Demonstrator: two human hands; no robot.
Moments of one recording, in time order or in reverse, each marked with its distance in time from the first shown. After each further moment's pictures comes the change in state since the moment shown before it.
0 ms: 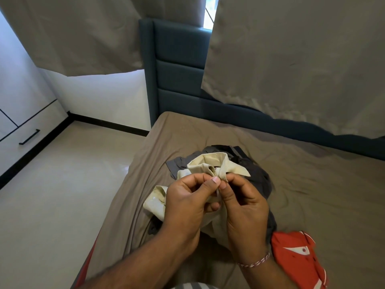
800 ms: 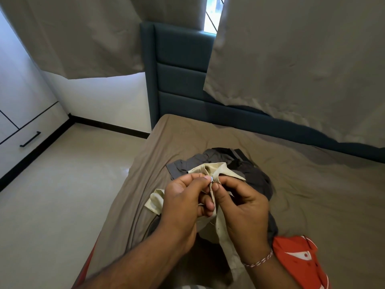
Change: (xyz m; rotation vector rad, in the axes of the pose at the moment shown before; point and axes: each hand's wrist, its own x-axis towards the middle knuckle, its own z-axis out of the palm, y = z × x) left_hand 0.015 0.003 -0.004 -0.071 -0.012 -0.046; right_hand 0.012 -0.004 -0.001 -0.174 -0.066 -0.077
